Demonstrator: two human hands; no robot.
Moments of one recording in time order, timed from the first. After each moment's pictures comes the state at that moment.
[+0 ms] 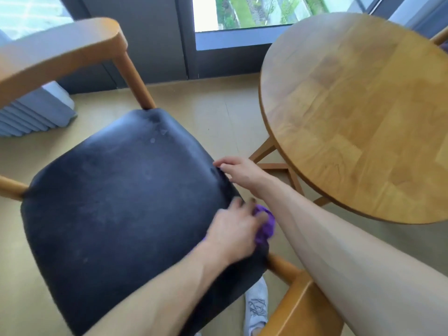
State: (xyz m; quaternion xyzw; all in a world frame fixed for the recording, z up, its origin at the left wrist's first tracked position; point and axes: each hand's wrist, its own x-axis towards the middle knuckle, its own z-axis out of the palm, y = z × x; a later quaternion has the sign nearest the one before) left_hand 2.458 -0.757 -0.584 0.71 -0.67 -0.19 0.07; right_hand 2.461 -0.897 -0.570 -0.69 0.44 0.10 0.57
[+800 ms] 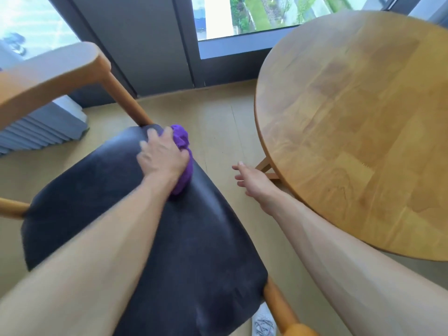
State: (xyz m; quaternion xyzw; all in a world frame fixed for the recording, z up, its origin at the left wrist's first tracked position) left_hand 2.628 -0.857 -0.584 0.96 -0.28 -0.06 0.05; right_hand 2.441 -0.944 -0.595 -0.59 0.50 0.06 0.63
